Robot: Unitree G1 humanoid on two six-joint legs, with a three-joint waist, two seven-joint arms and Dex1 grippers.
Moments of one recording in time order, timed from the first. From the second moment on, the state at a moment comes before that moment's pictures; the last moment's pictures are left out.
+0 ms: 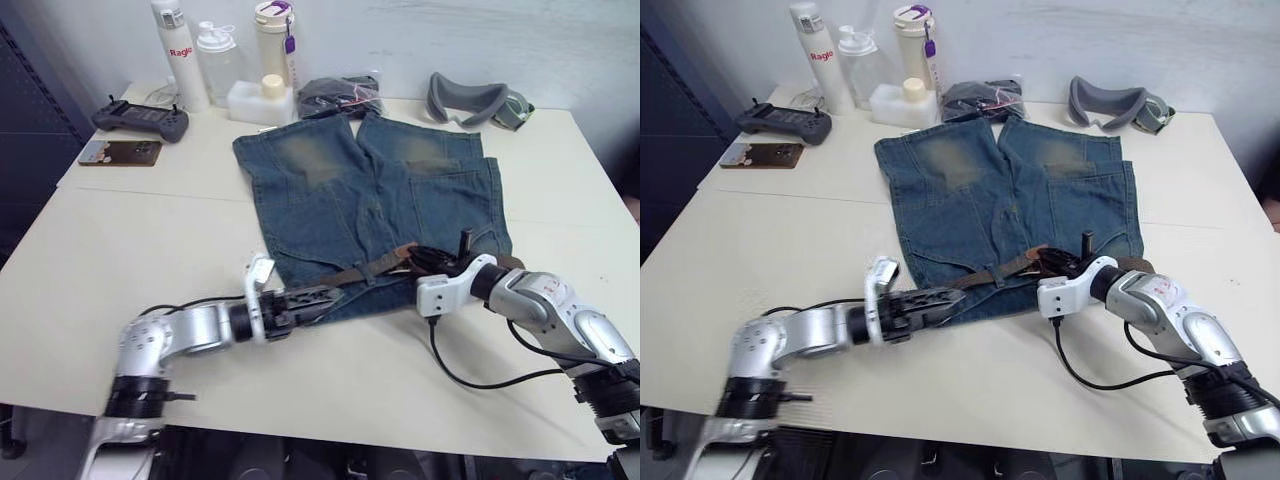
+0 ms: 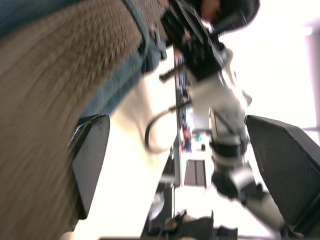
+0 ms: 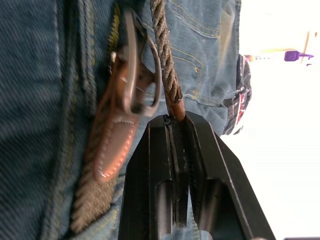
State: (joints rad) left arm -0.31 0.52 0.10 -0.03 -1.84 1.31 0.06; right arm -0.40 -0.86 0.21 0.03 -0.63 -0.42 0.43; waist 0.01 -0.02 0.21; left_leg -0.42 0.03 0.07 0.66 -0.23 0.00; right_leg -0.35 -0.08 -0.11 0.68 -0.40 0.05
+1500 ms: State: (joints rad) left arm -0.87 0.44 -0.18 -0.06 -0.59 0.70 -0.45; right arm -0.62 -1.04 0.09 0.16 -0.19 -0.23 0.84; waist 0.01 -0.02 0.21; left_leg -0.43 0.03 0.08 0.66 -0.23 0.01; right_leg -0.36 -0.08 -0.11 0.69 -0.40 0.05
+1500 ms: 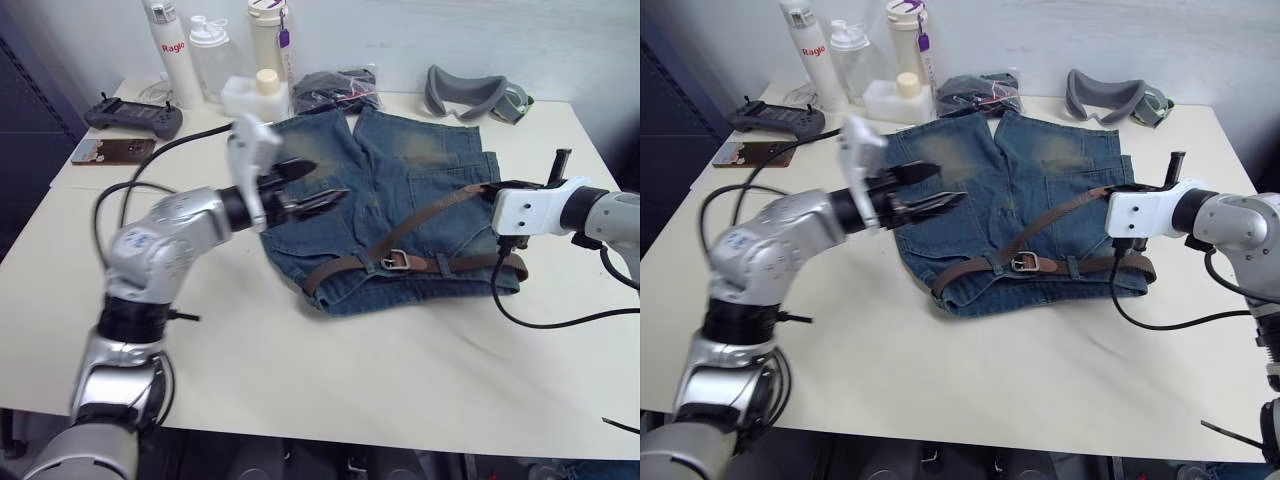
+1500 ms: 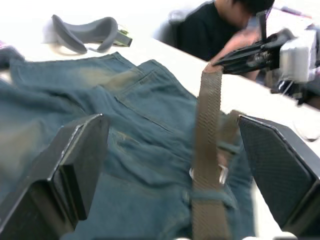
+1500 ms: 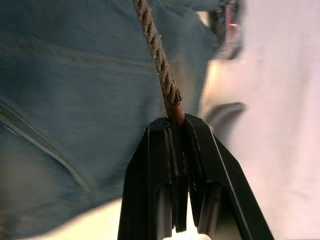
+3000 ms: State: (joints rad) left arm -0.97 0.03 -0.17 0.37 -0.16 0.60 -0.50; right arm -0.39 -0.99 -0.06 -0.22 0.05 0.36 0.90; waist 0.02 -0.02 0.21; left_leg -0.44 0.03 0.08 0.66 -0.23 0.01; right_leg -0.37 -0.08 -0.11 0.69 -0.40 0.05
